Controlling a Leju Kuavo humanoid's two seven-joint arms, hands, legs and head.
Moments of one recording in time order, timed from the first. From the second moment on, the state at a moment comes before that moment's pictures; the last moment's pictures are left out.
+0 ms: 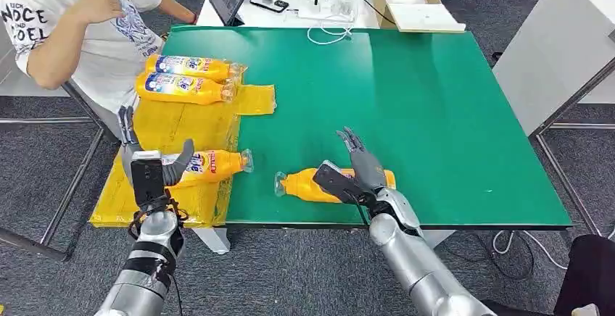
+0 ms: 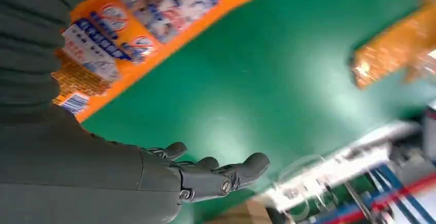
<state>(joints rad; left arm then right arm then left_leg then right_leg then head) -0.37 -0.15 -0.03 -1.03 -0.24 0.67 -0.70 -0.47 0.04 0.37 -0.85 0.59 -0.17 -0.25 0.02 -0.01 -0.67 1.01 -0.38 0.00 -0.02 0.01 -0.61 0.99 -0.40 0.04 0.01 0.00</state>
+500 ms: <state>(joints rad) -0.37 -0.16 -0.11 -1.00 -0.24 0.67 -0.70 -0.60 -0.01 0.41 -0.65 0.56 0.14 -0.31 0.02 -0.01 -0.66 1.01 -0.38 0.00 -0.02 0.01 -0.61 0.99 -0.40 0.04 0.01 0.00</state>
